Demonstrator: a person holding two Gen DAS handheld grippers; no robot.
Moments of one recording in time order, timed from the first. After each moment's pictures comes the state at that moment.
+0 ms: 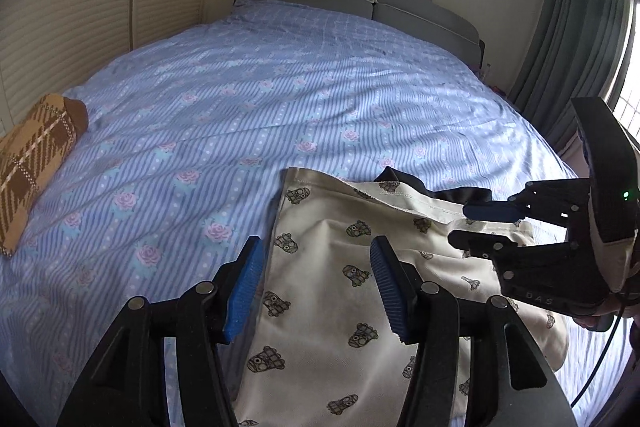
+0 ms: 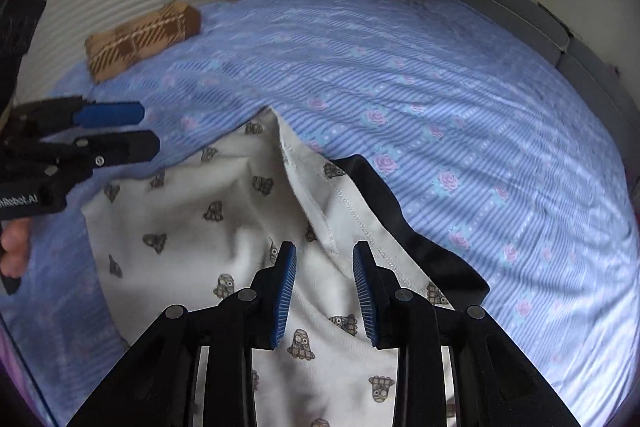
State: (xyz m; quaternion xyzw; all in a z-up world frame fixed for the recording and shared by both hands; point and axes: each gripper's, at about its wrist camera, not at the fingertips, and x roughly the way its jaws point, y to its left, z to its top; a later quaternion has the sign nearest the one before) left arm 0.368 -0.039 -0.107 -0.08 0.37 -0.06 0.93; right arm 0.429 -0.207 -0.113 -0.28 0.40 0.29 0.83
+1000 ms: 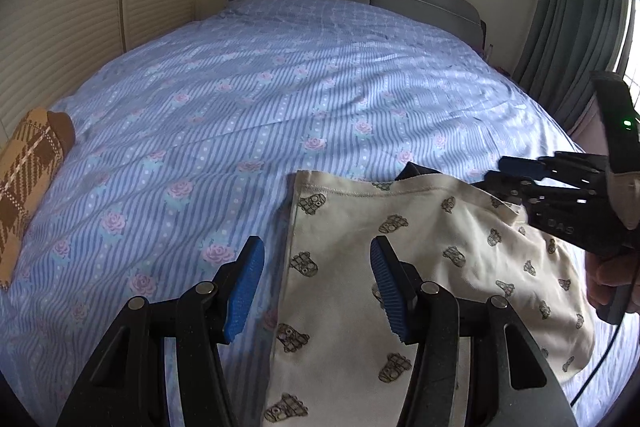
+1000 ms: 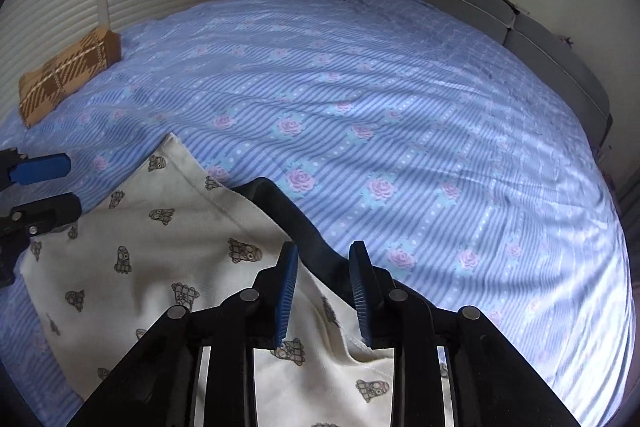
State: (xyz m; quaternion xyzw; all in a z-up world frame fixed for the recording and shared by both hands) left arm 0.408 -0.036 -0.125 -0.05 0.38 -0.05 0.92; right arm 0.477 -0.245 -0.109 -0.18 0.39 0.18 0.89
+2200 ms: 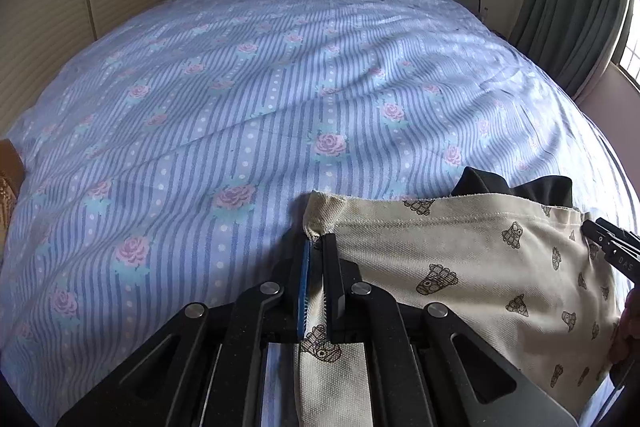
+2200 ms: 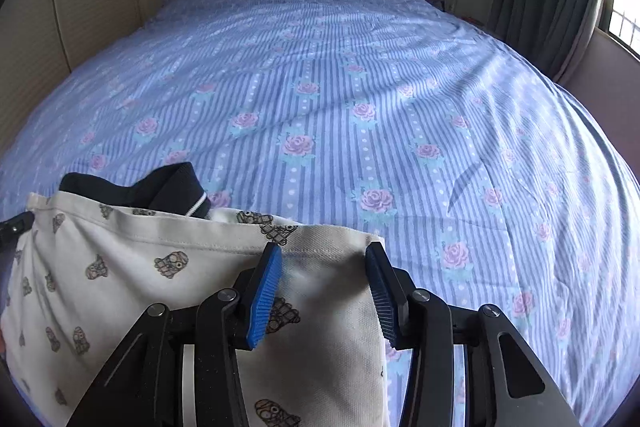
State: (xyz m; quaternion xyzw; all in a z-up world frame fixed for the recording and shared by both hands) left arm 0.486 -0.032 -0.161 -0.02 0.44 -0.08 0.90; right arm 0.450 -0.375 -0.156 0.01 0.43 -0.09 0.90
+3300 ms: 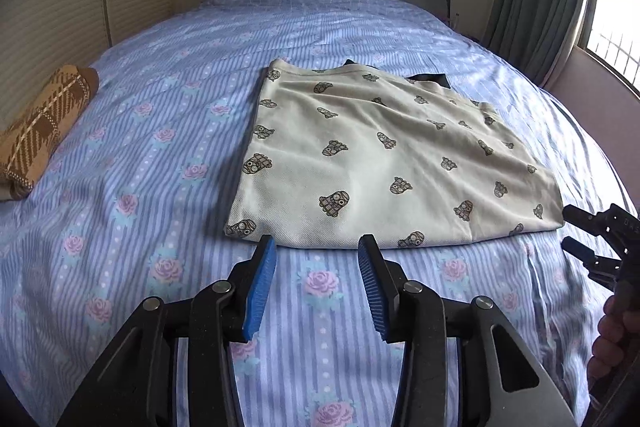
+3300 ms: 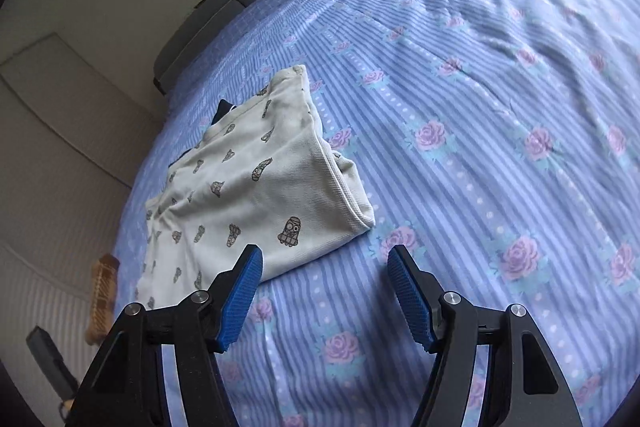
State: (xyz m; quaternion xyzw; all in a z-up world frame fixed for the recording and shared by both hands) left arm 0.242 -0.050 -0.146 -0.01 0.40 -0.10 0.91; right arm 0.208 -0.411 -0.188 0.38 0.36 -0.03 0.85
